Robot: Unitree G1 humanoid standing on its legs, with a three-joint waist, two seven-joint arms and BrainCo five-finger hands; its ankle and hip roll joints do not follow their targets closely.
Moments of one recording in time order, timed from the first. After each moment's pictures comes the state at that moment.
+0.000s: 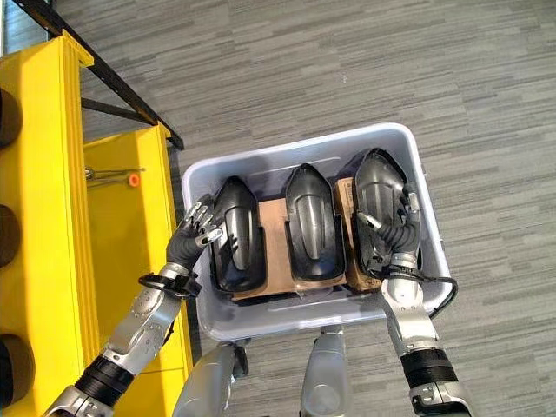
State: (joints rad) left arm -0.18 0.37 -0.36 0.08 -0.72 -0.23 0.07; right arm -0.20 -0.44 0.06 0.28 0.25 -0.23 -0.45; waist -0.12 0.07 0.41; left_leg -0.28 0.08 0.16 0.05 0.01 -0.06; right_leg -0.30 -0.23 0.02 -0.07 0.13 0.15
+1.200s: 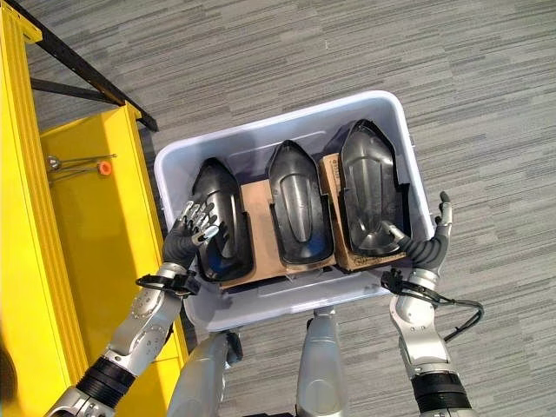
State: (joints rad) left arm -0.18 0.37 -0.36 0.08 -0.70 -0.27 0.13; right arm -0.10 -0.44 0.02 0.18 0.06 -0.26 -0.63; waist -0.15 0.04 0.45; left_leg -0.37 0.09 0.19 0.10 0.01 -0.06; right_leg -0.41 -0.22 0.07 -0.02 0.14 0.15
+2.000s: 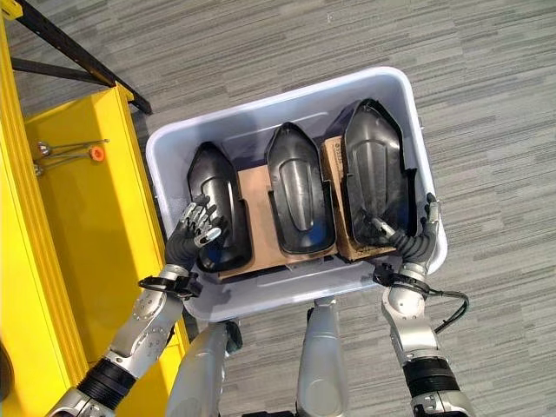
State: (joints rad) left arm -0.18 0.37 -0.38 0.08 -0.70 -0.27 0.14; right arm -0.18 -0.43 0.04 0.30 0.14 -0.26 -0.62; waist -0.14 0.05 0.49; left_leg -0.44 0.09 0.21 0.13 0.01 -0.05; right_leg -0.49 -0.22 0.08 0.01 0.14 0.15
